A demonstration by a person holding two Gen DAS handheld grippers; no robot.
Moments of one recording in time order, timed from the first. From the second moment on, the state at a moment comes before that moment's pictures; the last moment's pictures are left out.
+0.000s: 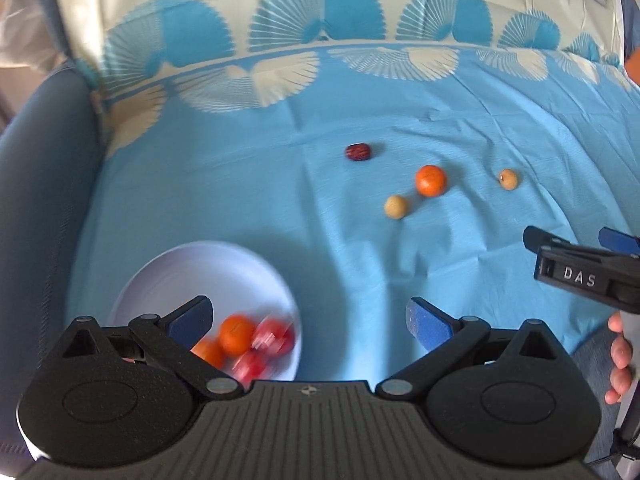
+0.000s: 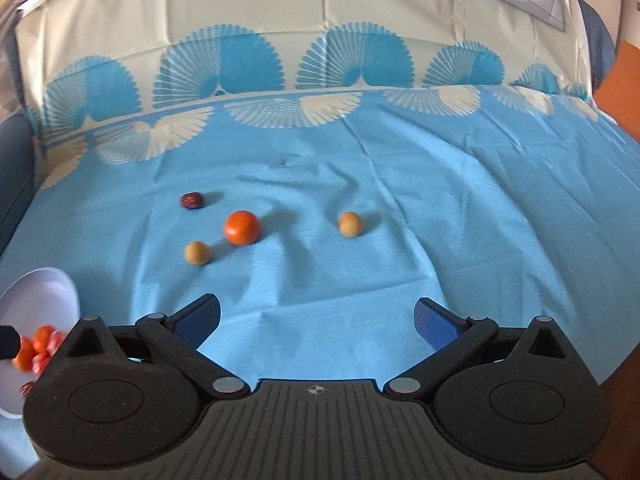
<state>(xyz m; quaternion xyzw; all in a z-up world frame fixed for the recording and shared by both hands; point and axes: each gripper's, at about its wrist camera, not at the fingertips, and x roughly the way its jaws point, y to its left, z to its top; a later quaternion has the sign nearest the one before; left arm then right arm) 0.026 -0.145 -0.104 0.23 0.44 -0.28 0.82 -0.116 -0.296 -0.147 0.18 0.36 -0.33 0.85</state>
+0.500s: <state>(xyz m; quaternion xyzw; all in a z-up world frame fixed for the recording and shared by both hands) 0.102 -0.260 -0.218 0.27 0.45 -0.32 0.79 -0.044 -0.383 -0.244 0.14 0.33 -0.36 0.86</state>
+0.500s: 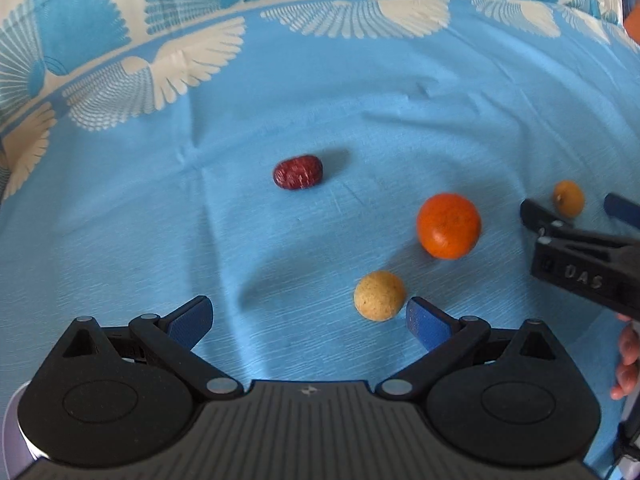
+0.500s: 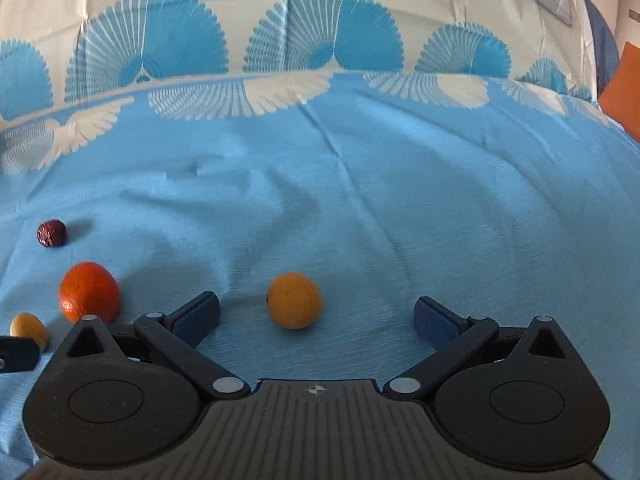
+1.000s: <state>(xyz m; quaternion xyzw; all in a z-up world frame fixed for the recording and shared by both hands) 0.062 -0.237 -0.150 0.23 0.42 -0.38 0.79 -0.064 -0.364 -0.210 0.11 0.32 -0.37 0.87</state>
